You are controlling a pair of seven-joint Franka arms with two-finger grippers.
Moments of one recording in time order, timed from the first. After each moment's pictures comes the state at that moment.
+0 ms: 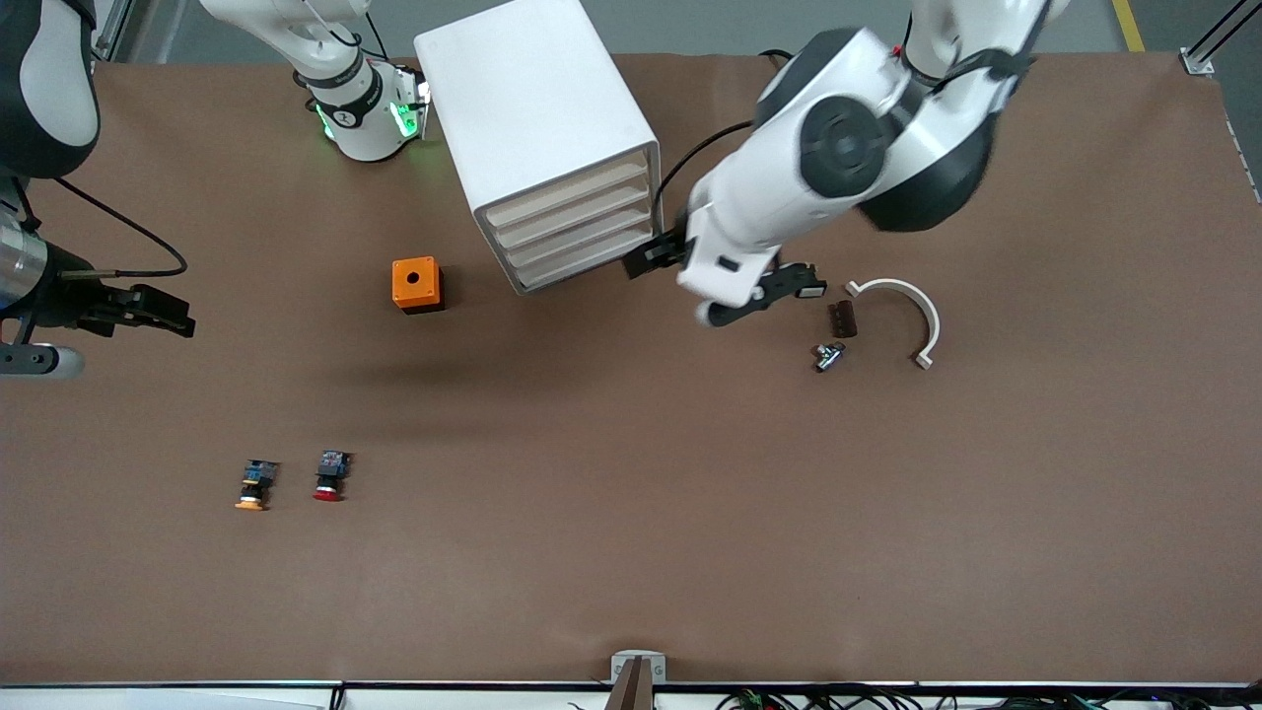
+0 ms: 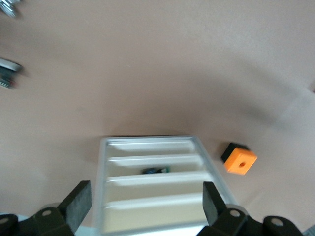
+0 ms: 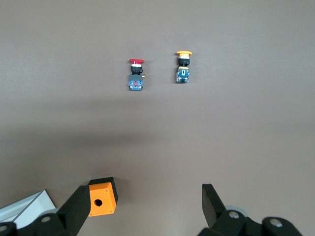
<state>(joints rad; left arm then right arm) -0.44 0.34 -0.18 -1.30 -0.36 1.59 -1.00 0.03 0.14 -0.07 -1.55 0.00 1.63 -0.02</state>
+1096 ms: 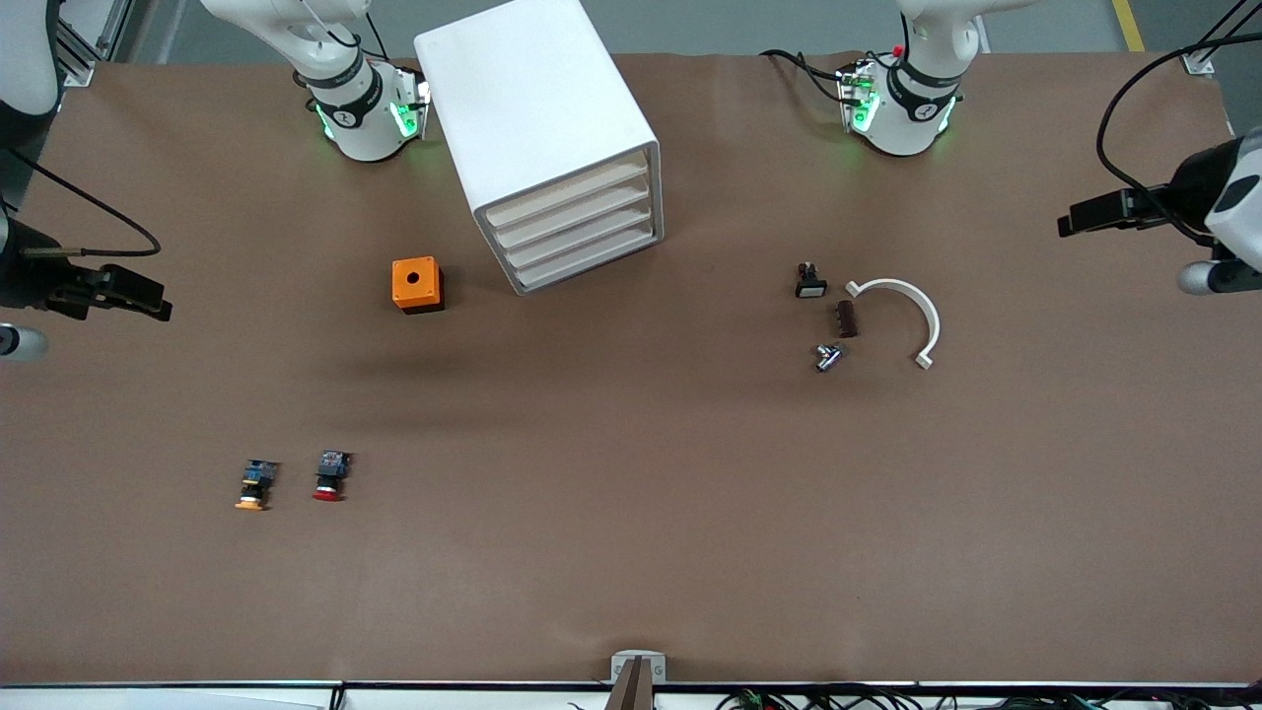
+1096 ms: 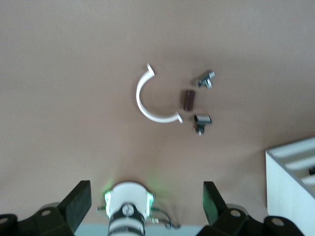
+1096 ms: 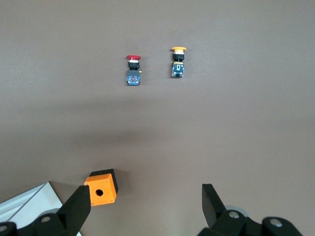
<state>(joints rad) 0.20 0.05 -0.17 -1.54 -0.10 1.33 -0.10 0.00 0.11 -0.05 -1.51 0.00 1.55 -0.02</state>
